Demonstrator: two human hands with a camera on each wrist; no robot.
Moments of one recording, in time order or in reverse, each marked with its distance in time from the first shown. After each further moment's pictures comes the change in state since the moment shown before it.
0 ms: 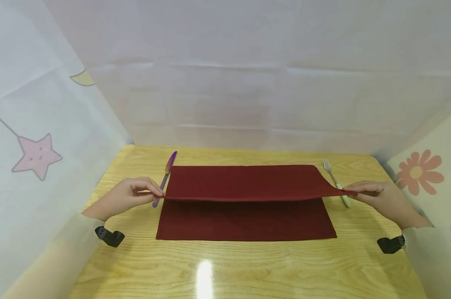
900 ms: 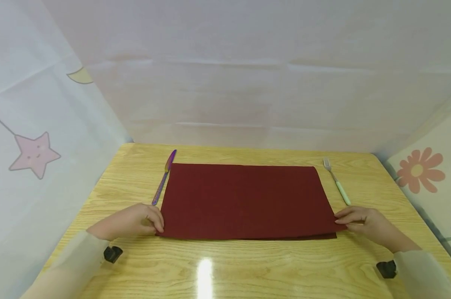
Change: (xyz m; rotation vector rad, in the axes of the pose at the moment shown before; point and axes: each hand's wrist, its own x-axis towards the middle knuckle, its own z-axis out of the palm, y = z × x) left_hand -0.020 -0.005 0.035 0.271 -0.323 0.025; right_hand -0.034 0.028 0.053 0.031 -0.156 -0.144
